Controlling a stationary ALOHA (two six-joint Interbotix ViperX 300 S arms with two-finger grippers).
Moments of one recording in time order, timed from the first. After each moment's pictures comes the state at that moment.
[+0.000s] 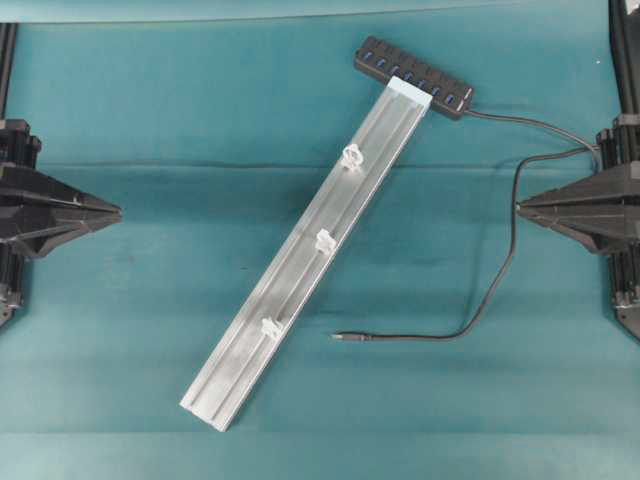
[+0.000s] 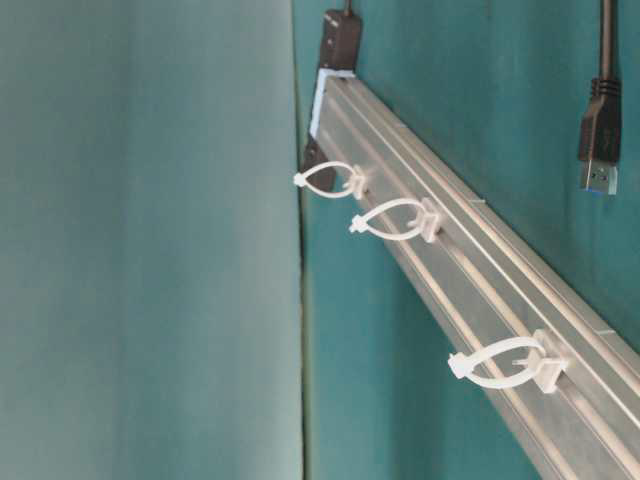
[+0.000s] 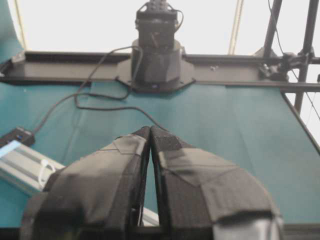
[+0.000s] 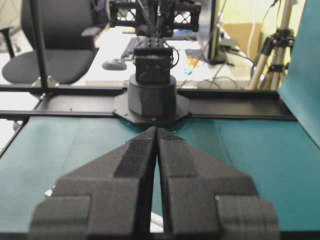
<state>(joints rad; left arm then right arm) 0.00 -0.97 1.17 0.00 -0.29 0.00 0.00 -0.97 1.17 0.00 -0.29 -0.01</state>
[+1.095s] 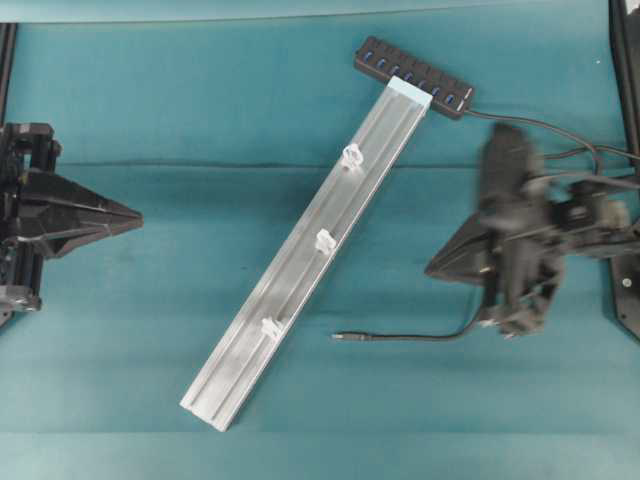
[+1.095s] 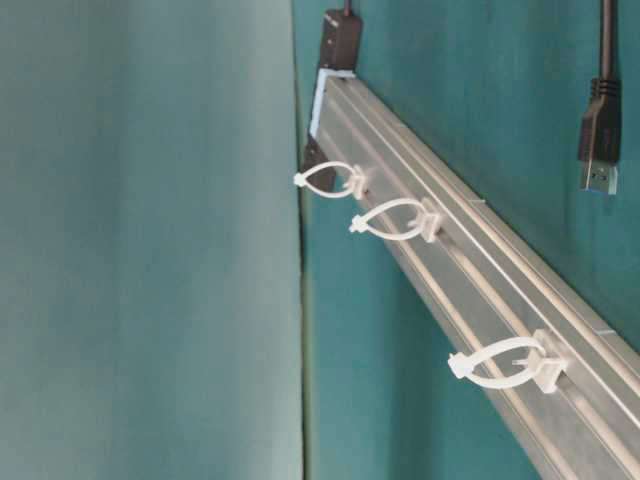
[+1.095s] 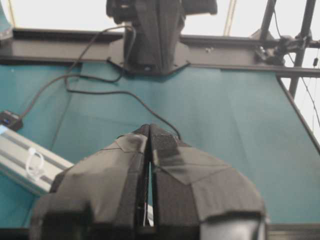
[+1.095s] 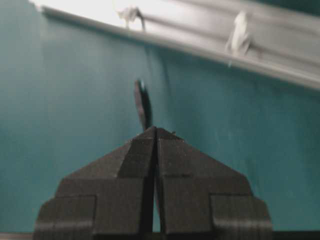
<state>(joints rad) -0.01 -0.88 1.11 0.02 -0.24 -0.04 0.04 -0.39 0.73 0.09 0.54 0.23</state>
